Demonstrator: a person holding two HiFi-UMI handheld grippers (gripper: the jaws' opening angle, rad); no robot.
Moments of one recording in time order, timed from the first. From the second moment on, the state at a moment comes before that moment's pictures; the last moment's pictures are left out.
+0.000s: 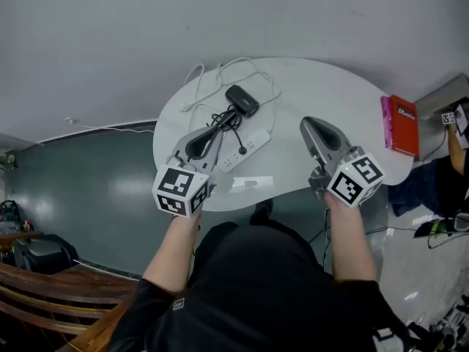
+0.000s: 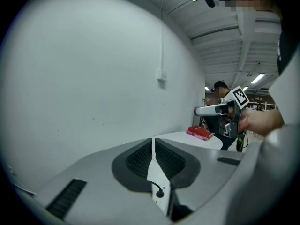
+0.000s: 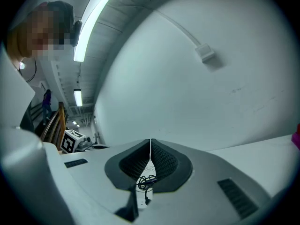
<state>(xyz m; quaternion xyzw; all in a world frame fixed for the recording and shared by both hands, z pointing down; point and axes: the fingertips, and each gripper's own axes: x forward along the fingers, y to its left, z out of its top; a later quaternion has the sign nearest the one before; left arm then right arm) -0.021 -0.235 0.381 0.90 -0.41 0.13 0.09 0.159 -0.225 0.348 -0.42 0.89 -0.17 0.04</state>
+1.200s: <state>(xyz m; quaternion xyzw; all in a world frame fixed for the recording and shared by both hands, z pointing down) -0.024 -0.223 0.482 0.93 -0.31 0.18 0.11 0.058 -0.230 0.461 -0.42 0.88 -0.22 -0.10</state>
